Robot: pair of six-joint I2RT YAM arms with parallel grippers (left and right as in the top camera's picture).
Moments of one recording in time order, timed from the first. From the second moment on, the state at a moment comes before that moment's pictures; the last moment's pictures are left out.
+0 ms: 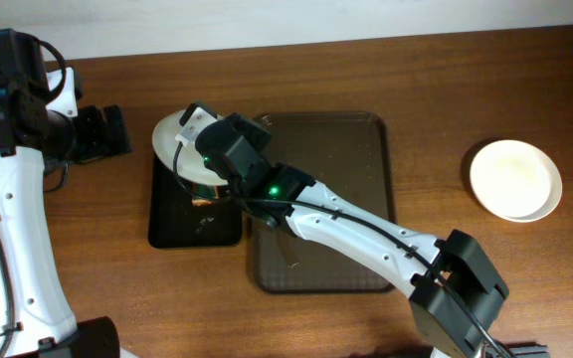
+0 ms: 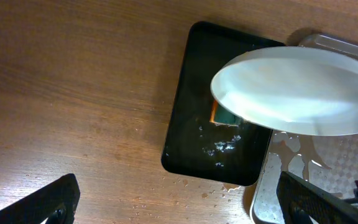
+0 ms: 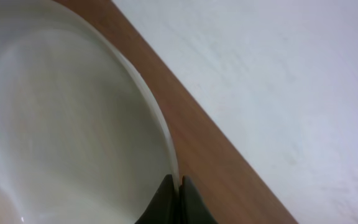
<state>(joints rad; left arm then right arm) 0.12 1.71 2.10 -1.57 0.06 -0.09 0.84 1.89 1.51 -0.14 0.55 -0.44</state>
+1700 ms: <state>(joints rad) 0.12 1.71 2.10 -1.57 0.06 -0.09 -0.73 1.70 1.38 -0.95 -0.20 0.39</state>
